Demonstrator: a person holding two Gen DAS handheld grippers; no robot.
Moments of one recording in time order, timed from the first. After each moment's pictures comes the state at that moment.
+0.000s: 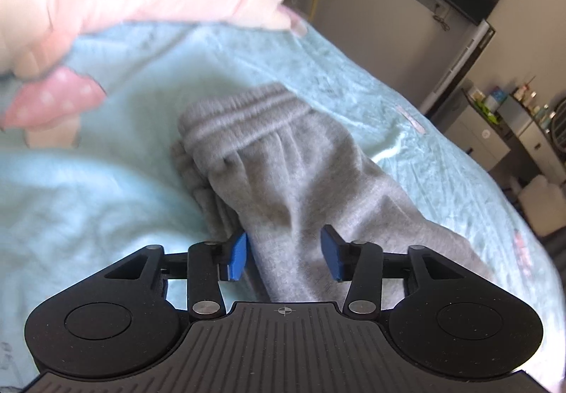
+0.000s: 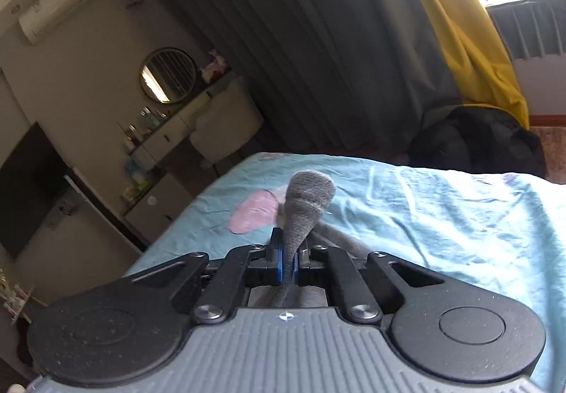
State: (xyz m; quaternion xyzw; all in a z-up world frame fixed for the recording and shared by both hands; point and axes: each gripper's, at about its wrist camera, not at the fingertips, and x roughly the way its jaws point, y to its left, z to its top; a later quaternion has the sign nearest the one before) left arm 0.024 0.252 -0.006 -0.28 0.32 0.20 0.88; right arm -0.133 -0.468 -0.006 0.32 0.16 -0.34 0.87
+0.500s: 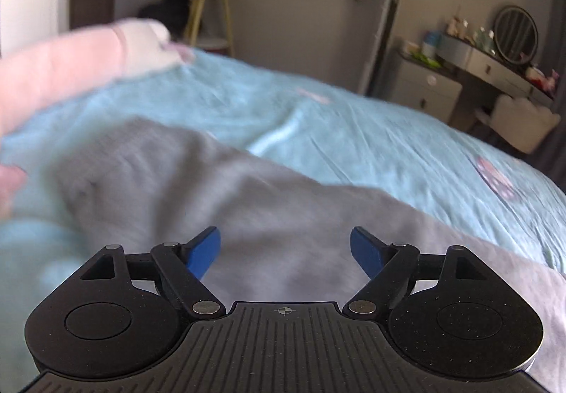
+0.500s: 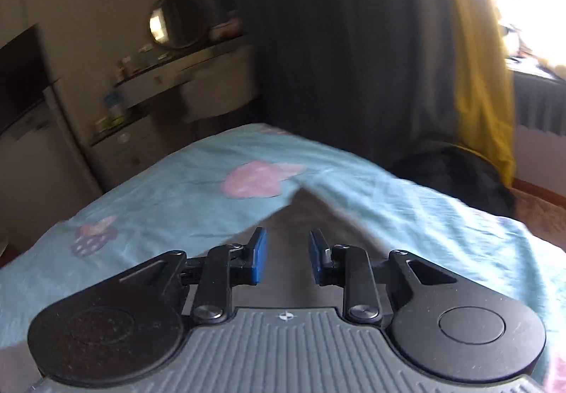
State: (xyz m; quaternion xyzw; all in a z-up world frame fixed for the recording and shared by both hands) left arm 0.068 0.118 0.011 -0.14 0.32 0.11 0.93; right arm -0.024 -0.367 0.031 0.17 0.23 -0.27 0.92
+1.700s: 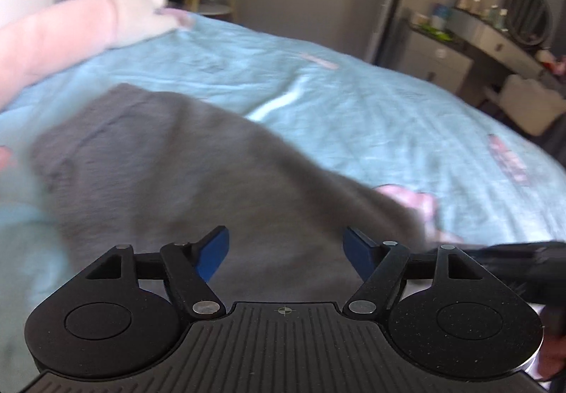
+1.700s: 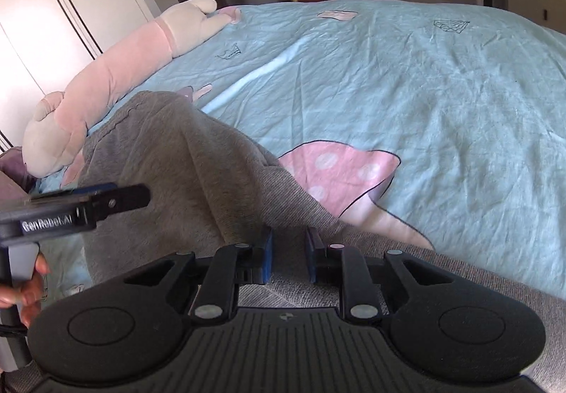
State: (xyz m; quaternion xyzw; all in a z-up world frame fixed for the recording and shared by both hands) left arm 0.096 0.132 -0.001 -0.15 0.37 0.11 0.91; right arm 0.200 -0.066 -0.067 0.01 0.45 0.29 0.84
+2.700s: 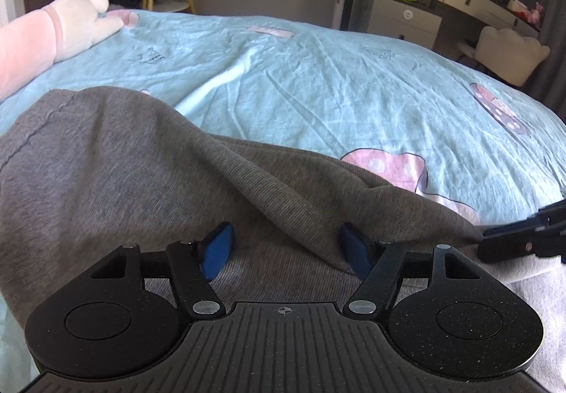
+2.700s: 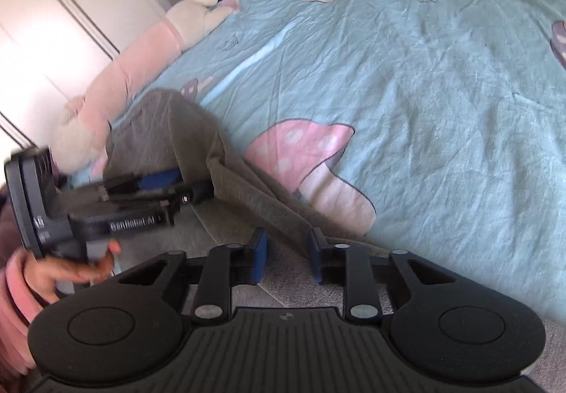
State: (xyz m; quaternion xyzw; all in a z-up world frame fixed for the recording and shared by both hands) left arm 0.128 0.102 -0.038 -0.08 0.39 0.07 0.91; right arm 0.208 -0.130 -0.051 0.04 0.50 0.33 0.80
